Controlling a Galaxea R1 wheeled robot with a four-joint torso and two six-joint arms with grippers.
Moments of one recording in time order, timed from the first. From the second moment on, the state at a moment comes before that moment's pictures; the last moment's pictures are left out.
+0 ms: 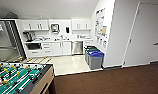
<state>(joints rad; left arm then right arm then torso) 1.45 2.78 -2.26 -0.02 0.05 0.09 -1.52 2.84 -2.31 -0.10 0.07 0.11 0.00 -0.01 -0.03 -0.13</state>
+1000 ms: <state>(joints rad) 1.46 2.78 -2.26 -0.02 0.02 0.09 -1.53 2.82 -2.26 -0.10 0.08 0.11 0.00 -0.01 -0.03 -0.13</state>
